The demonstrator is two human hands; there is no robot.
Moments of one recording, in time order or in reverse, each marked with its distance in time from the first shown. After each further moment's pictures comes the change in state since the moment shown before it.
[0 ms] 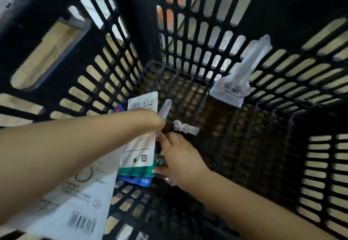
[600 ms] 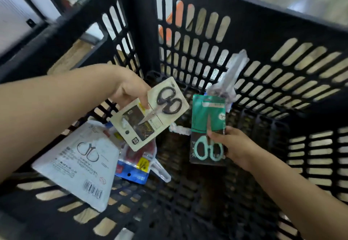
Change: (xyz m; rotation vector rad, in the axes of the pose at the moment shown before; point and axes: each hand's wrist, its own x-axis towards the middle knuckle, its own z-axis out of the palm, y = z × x) left_hand -0.057 -0.030 -0.080 -0.431 -0.334 0.309; right_hand -0.044 0.094 -0.049 1.257 0.122 0.703
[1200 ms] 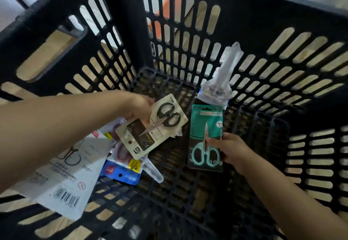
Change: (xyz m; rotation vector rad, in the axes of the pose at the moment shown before) left_hand 0.054 -0.004 0.039 0.318 0.141 -0.064; right_hand 0.016 0.022 -0.012 0.049 0.067 0.092
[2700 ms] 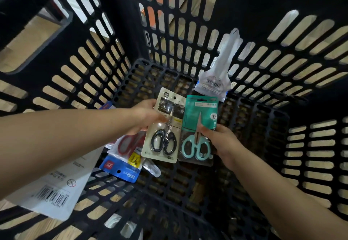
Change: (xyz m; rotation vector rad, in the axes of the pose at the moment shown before) left_hand 0.008 -0.001 0.050 -0.729 0.125 0.119; right_hand -0.003 0.001 0.018 0.055 0.015 -0.051
